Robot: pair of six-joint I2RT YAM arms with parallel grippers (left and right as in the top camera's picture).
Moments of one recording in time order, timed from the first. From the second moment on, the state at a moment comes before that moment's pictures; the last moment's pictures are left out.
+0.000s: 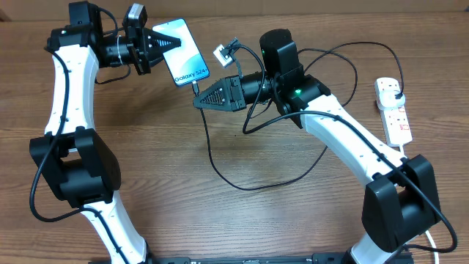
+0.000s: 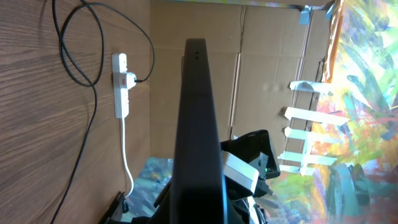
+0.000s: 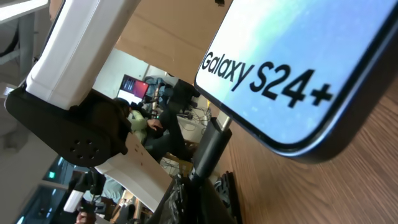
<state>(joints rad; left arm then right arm) 0.16 2.12 1.99 -1.11 1.52 -0.37 0.49 1.82 1.42 -0.04 -1.23 0.63</state>
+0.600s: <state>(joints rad) 0.12 2.12 1.99 -1.11 1.52 -0.36 0.47 1.82 1.42 -0.04 -1.26 0.65</state>
